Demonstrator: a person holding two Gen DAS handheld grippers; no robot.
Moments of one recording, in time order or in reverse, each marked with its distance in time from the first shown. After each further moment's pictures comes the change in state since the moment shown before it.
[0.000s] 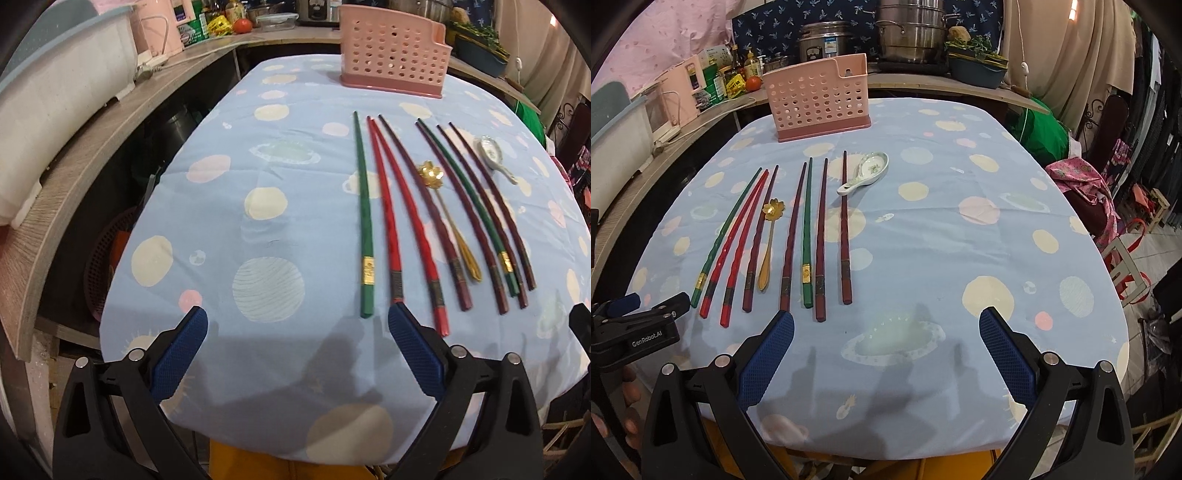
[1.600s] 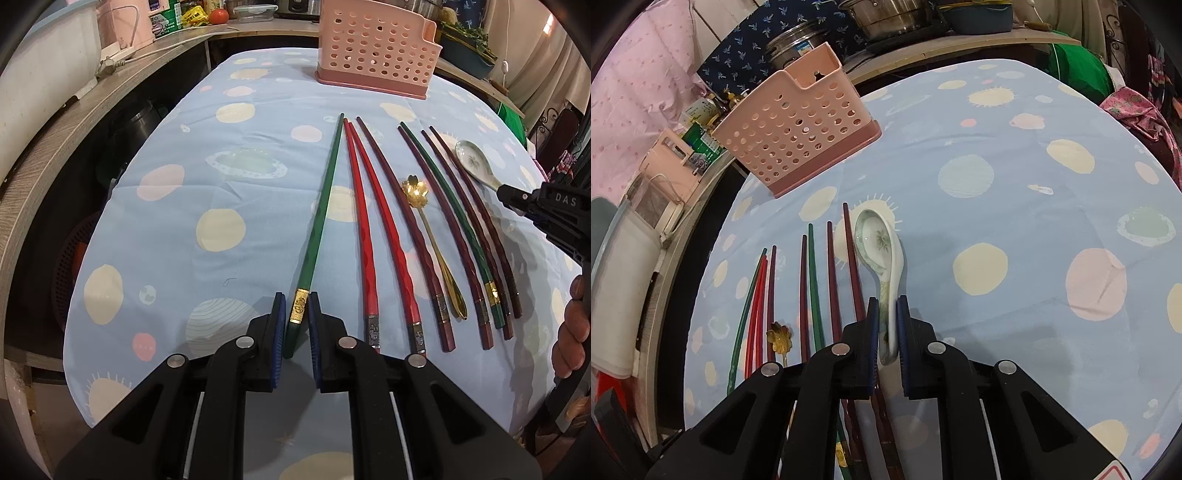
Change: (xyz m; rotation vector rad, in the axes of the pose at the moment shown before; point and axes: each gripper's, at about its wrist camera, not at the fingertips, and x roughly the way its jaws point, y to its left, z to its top) left arm 0.020 -0.006 0.026 0.001 0.024 -0.127; right arm 0.115 -0.019 0.097 0.277 0.082 0.296
